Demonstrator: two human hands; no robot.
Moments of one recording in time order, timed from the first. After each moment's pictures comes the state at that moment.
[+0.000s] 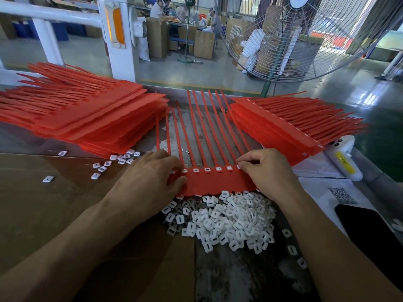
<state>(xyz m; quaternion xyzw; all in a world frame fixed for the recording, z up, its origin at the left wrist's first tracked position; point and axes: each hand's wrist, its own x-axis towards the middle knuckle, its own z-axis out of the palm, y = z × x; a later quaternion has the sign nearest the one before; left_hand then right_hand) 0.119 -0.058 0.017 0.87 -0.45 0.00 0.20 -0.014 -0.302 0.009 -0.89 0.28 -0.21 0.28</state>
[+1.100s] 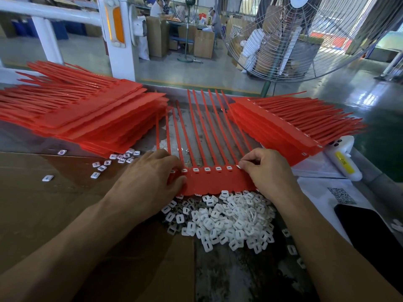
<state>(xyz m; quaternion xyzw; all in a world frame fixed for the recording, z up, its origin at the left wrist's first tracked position) 0.120 -0.056 0.016 0.87 -0.45 0.01 0.20 -0.013 -0.294 0.006 -0.88 0.32 -0.22 0.28</state>
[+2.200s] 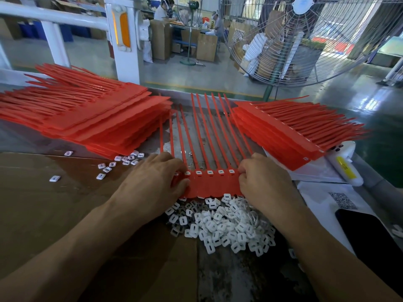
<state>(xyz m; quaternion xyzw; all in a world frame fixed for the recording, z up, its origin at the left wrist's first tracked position) 0.119 -0.056 0.018 0.87 -0.45 0.00 0.19 -0.016 -0.254 0.028 -0.95 0.27 -0.12 0.02</state>
